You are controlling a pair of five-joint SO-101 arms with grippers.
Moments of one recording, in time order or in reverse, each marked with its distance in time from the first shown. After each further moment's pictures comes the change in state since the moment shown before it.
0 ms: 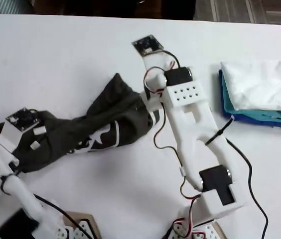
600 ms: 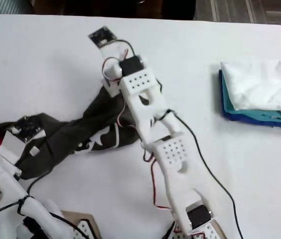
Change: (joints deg) left arm -3.0 -13.6 7.5 1.9 0.0; right arm -10.1 55.7 -69.5 12.3 -0.8
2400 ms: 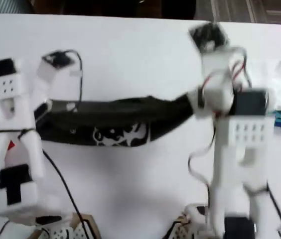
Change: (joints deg) left arm 31.8 40.4 -50.7 20.0 25.8; right arm 25.8 -88.6 77.6 3.6 13.1
